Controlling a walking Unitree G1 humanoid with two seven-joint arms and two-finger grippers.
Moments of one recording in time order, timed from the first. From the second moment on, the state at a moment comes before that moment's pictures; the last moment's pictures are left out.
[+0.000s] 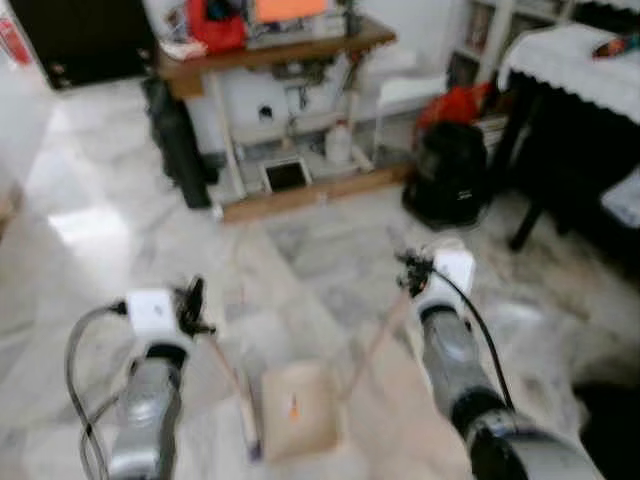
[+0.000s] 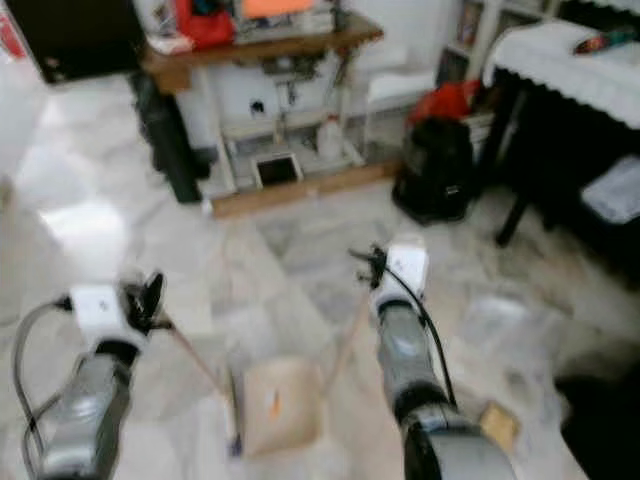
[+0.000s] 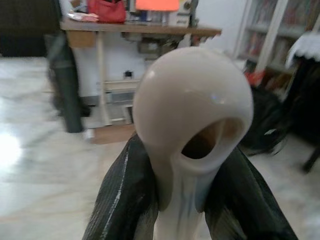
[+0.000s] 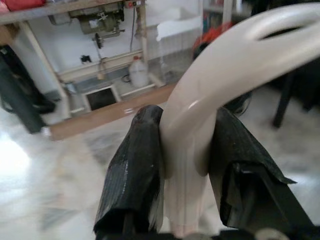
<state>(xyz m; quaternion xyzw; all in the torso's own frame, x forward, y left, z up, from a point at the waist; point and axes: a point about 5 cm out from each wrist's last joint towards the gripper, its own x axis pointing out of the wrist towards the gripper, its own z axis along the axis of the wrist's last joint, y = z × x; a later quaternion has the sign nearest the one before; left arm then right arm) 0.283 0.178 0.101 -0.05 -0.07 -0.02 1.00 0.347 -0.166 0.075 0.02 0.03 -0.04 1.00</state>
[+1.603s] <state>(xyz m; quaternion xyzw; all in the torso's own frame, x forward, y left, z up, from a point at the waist) 0.281 0.187 0.098 -0.03 -0.06 -0.01 1.00 0.346 -0.153 0.074 0.00 0.03 -0.02 1.00</state>
